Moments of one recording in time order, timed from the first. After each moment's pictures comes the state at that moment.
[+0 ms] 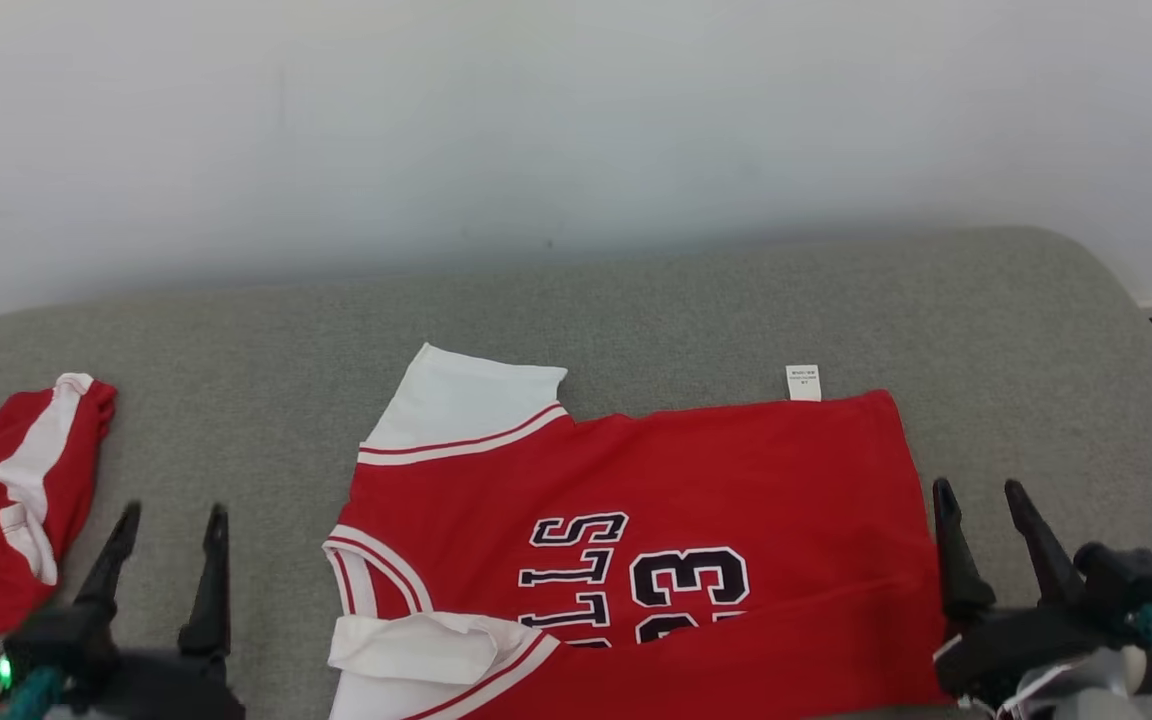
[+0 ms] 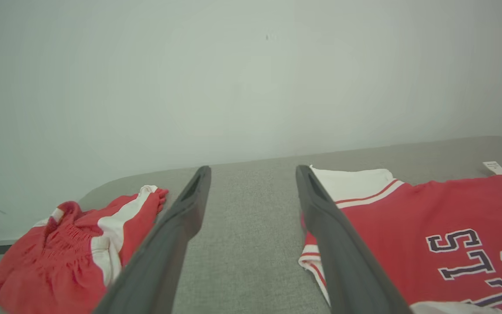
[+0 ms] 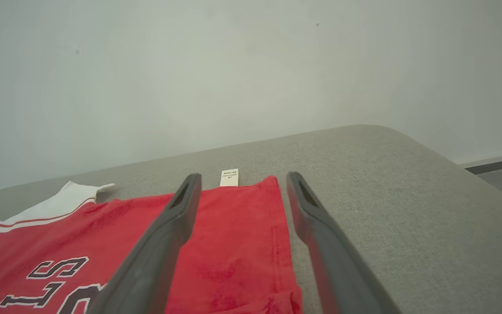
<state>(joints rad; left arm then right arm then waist) -0.12 0.26 0.00 0.24 -0.23 -0.13 -0.22 -0.13 -0.19 -0.05 0.34 0.29 0.13 -0.21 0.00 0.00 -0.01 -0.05</state>
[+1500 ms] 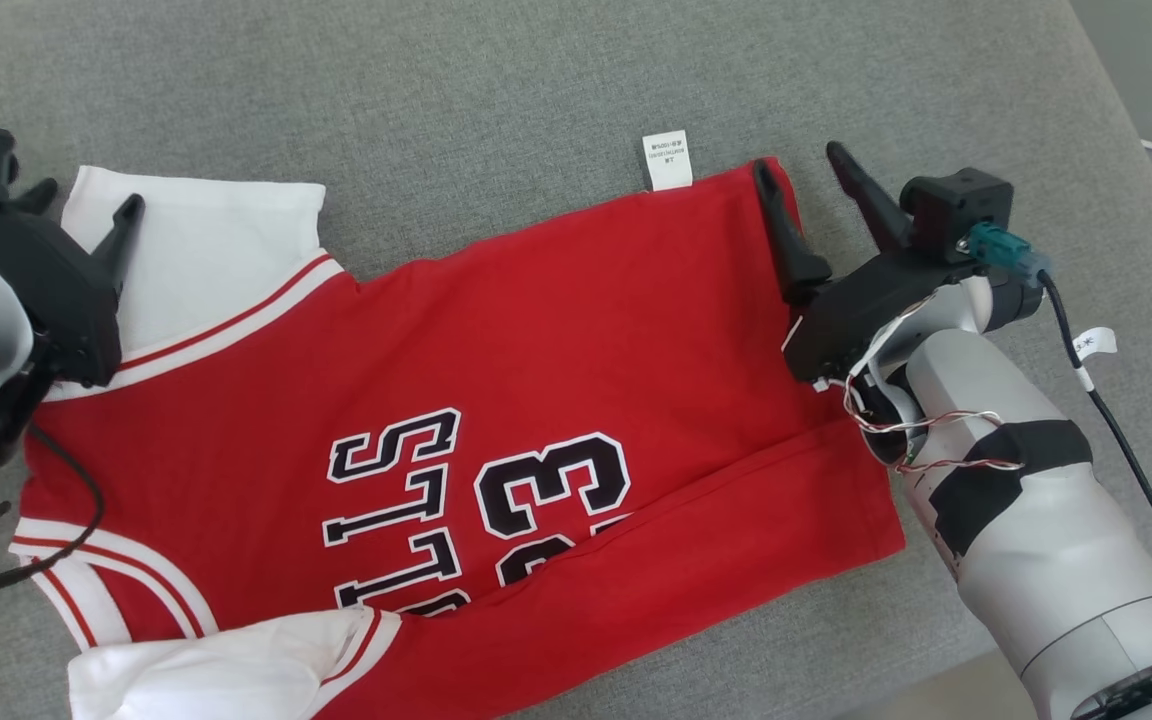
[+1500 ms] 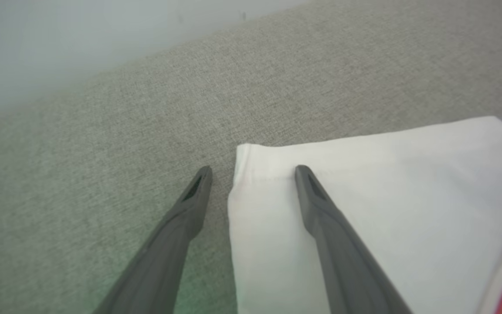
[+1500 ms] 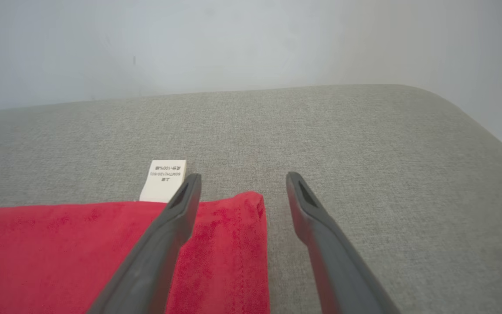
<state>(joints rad) -1.06 0.61 -0.75 0.78 -0.81 -0.13 0.20 -0.94 -0.21 0.41 0.90 0.45 0.13 -0.25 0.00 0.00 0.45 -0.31</state>
